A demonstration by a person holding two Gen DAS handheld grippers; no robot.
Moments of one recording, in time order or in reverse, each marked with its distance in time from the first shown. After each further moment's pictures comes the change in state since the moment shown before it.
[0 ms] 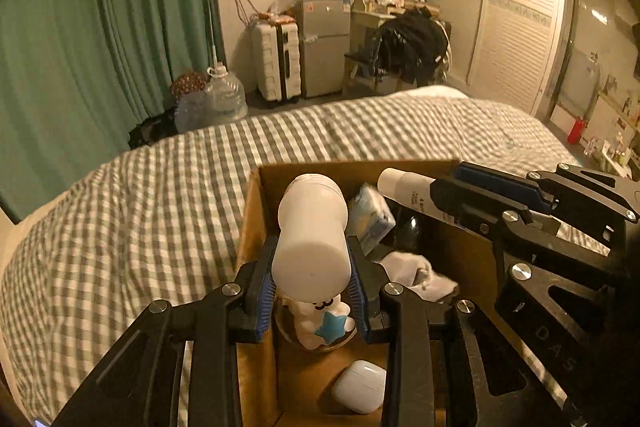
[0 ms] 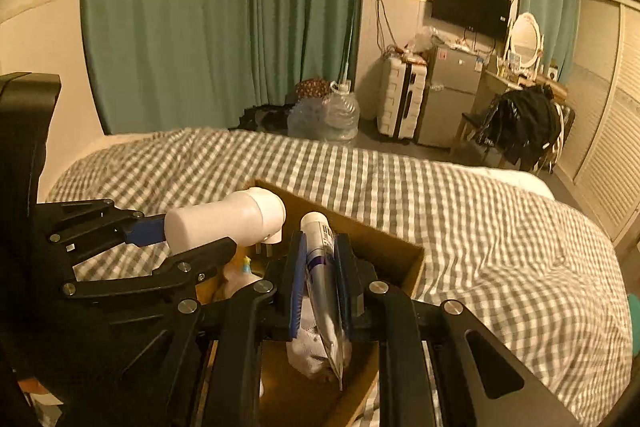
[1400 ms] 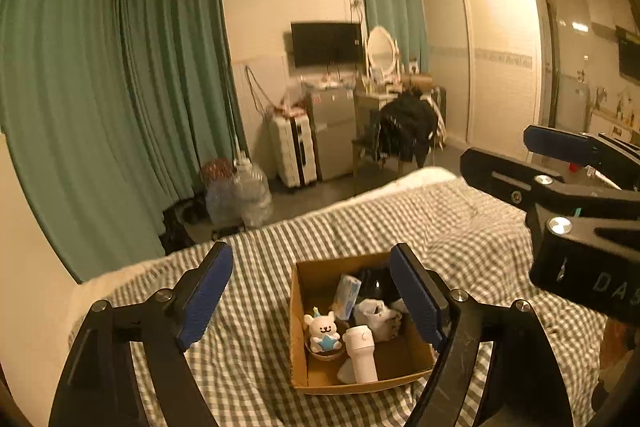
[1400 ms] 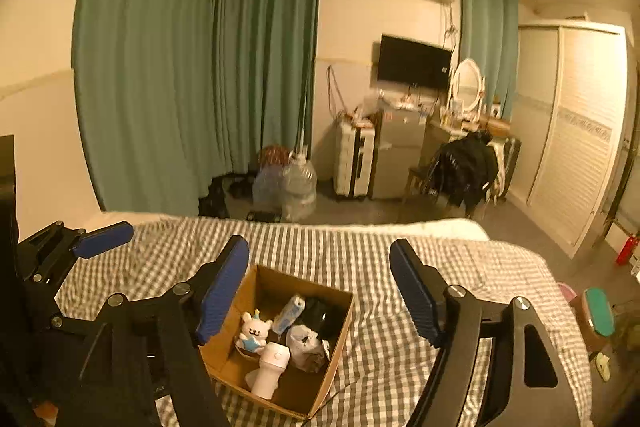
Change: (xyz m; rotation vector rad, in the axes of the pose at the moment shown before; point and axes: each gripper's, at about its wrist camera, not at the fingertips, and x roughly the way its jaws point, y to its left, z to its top) left arm -0.245 -0.025 0.029 0.071 -0.317 0.084; right arm -0.228 0.029 0.058 0.090 -0.241 -0.169
